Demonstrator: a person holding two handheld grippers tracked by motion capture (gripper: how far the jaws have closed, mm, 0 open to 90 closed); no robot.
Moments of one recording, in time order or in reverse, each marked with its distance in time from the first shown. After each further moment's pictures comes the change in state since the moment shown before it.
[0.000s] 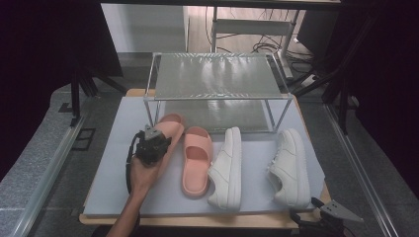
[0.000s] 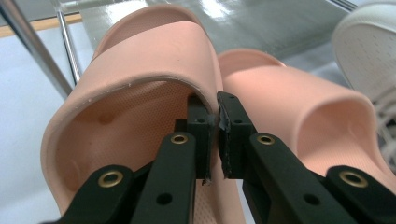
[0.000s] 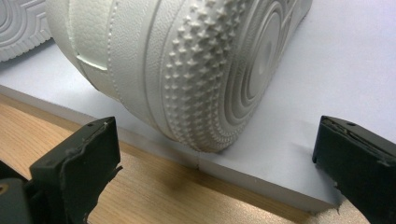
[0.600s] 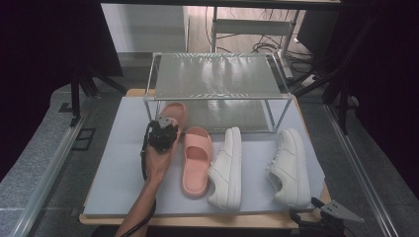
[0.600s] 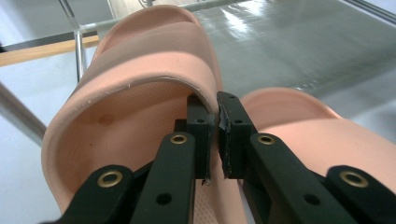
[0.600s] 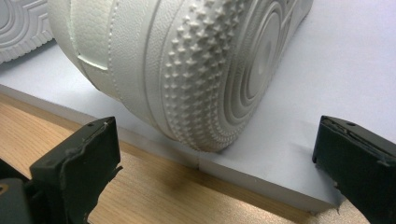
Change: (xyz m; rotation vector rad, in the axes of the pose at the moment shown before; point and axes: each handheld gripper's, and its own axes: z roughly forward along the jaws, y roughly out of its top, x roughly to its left) left arm -0.003 0.022 0.050 -0.032 0.123 -0.003; right arm -0.001 0.000 0.000 -0.005 0.005 0.002
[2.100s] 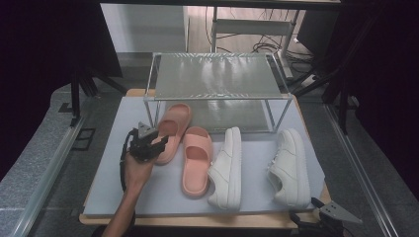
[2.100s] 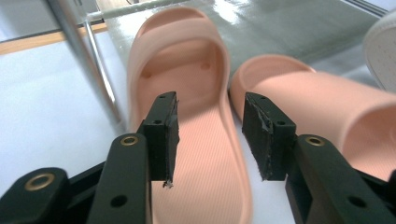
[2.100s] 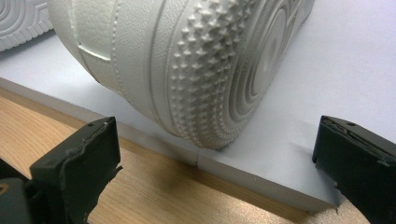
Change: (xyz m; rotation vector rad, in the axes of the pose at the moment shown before) left arm 0.032 -0.026 -0.057 0.009 -0.086 0.028; right arm 0.002 -0.002 0.001 0.001 -0.015 -0.040
